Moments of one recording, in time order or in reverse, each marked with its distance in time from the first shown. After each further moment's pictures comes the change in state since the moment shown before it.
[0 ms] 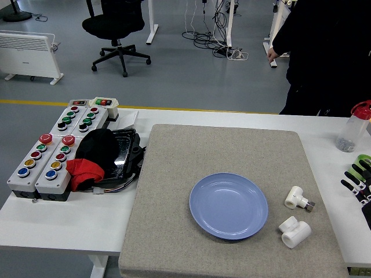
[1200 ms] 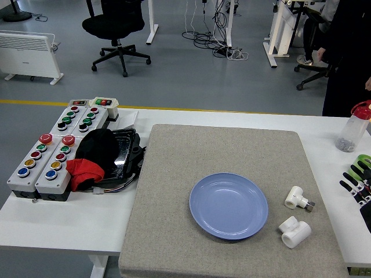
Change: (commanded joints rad) left arm -0.009 -0.005 -0.024 0.000 0.026 -0.001 0.003; right arm 0.000 -0.002 -0.002 0.004 0.020 0.014 -0.021
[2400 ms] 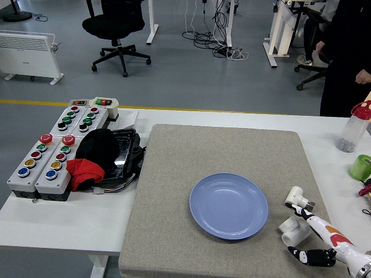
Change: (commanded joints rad) left arm -0.005 0.004 -0.004 0.000 0.002 0.001 0.000; right arm -0.061 -0.098 -0.246 0.232 -1.269 0.016 -0.168
